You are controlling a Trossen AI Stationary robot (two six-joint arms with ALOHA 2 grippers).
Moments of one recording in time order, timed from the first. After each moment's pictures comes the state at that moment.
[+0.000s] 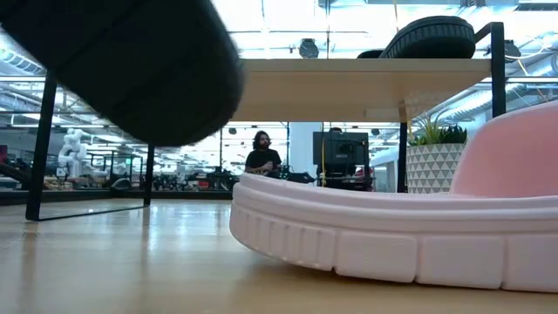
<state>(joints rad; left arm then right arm) -0.96 1.99 1.98 -1.42 -0.65 -0.91 0.47 1.10 0.97 0.60 0.31 -0.12</state>
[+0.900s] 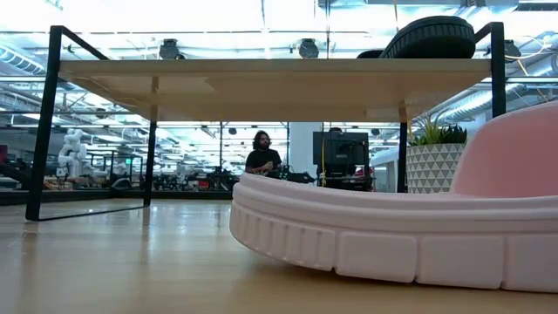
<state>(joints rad) -0.94 1.98 2.34 -1.57 -1.00 -0.35 0.37 1.10 0.97 0.59 0.27 0.12</state>
